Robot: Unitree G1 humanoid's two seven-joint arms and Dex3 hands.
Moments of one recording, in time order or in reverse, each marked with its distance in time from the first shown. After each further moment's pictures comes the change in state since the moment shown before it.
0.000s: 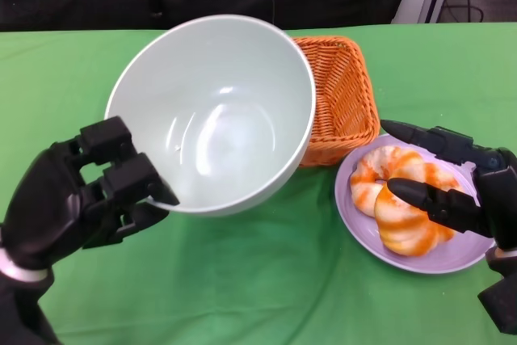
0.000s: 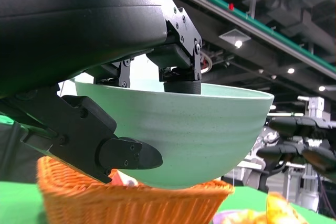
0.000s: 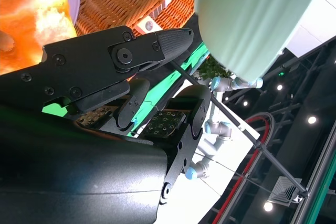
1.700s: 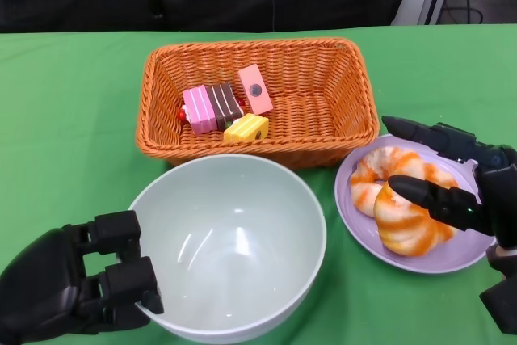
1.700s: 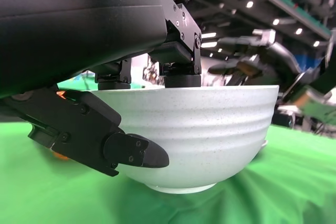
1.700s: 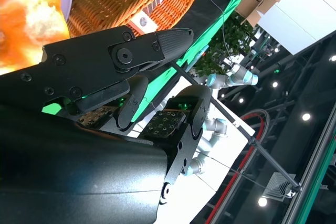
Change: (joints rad) left arm 0.054 0.134 -0.293 -0.041 0.125 0.010 0.096; right arm 0.017 0.002 -0.005 -0.042 0.020 0.014 0.016
